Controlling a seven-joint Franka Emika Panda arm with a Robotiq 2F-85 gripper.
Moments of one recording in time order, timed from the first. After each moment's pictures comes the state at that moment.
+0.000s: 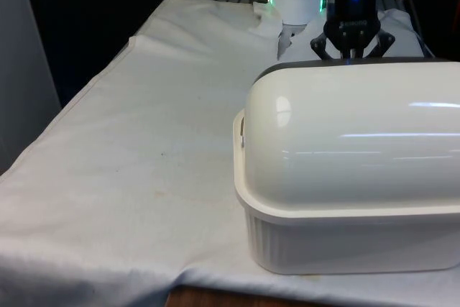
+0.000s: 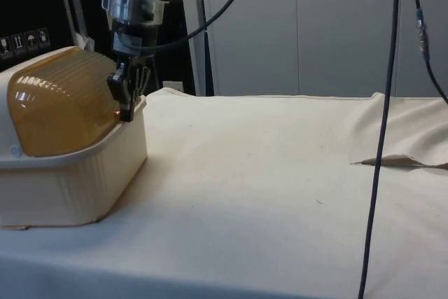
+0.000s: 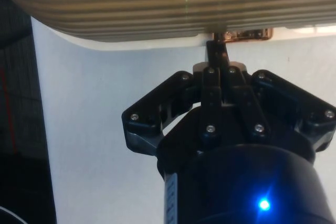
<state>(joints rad) 0.24 0.35 -0.09 -2.03 0.19 2.65 -0.10</state>
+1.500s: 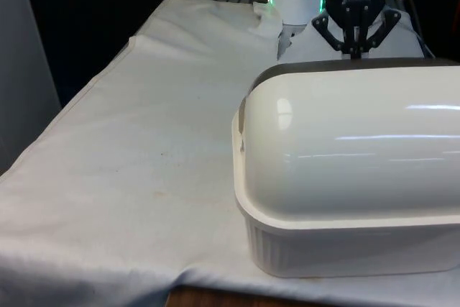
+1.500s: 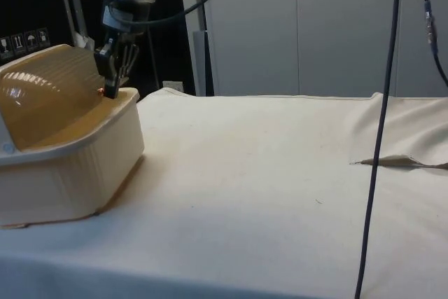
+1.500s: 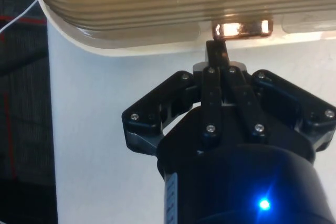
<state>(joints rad) 0.24 0.31 -0.09 -2.02 0.18 2.69 -0.10</state>
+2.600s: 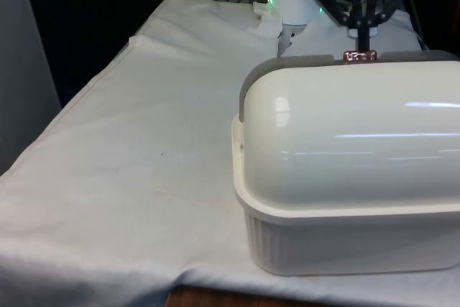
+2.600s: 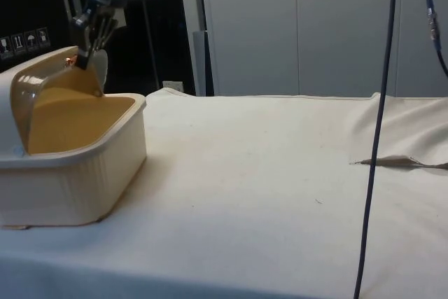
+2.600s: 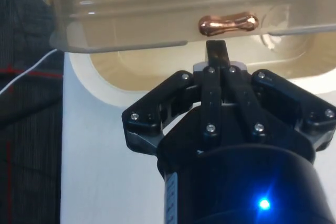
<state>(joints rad) 0.24 0.30 -0.10 -1.96 0.17 2.79 -0.10</state>
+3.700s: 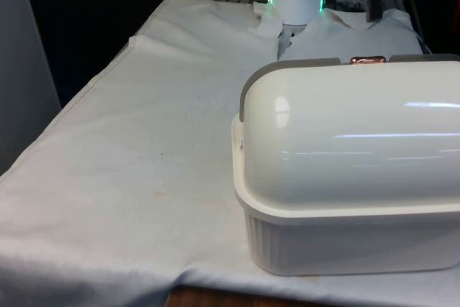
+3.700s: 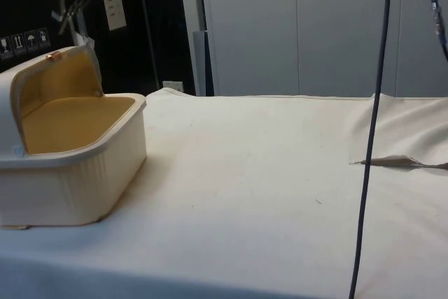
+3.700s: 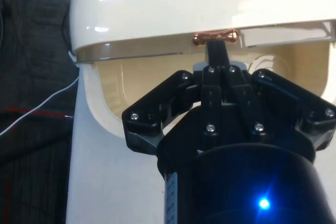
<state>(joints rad) 0.24 0.28 -0.10 -1.88 0.15 2.83 -0.10</state>
